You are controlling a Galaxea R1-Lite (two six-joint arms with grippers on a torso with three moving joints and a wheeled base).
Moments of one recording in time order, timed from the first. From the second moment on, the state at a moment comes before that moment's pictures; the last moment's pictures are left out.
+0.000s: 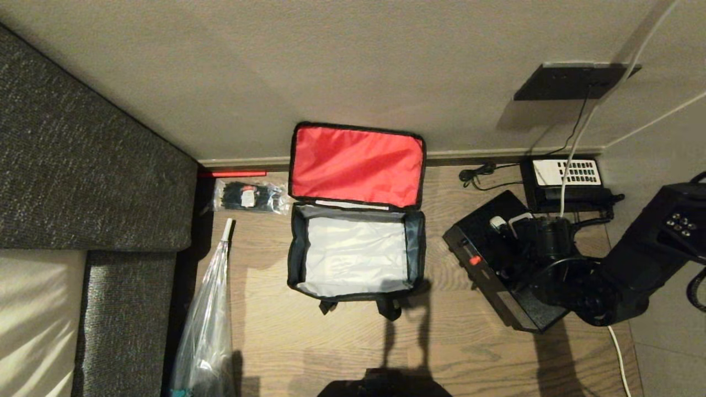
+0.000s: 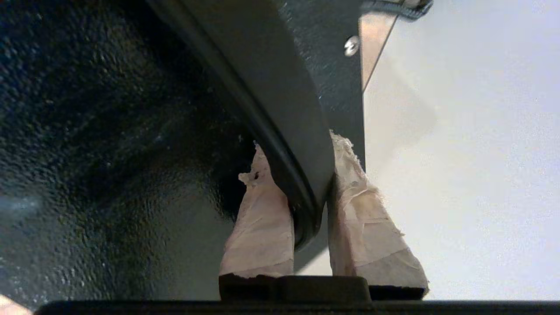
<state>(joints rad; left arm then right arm) 0.00 0.00 0.00 0.00 0.01 -0.02 0.21 2.13 -0.76 -0.88 -0.81 -0.39</state>
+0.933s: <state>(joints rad) 0.00 0.00 0.00 0.00 0.01 -0.02 0.34 2.06 -0.59 -0.82 -0.64 -0.38</state>
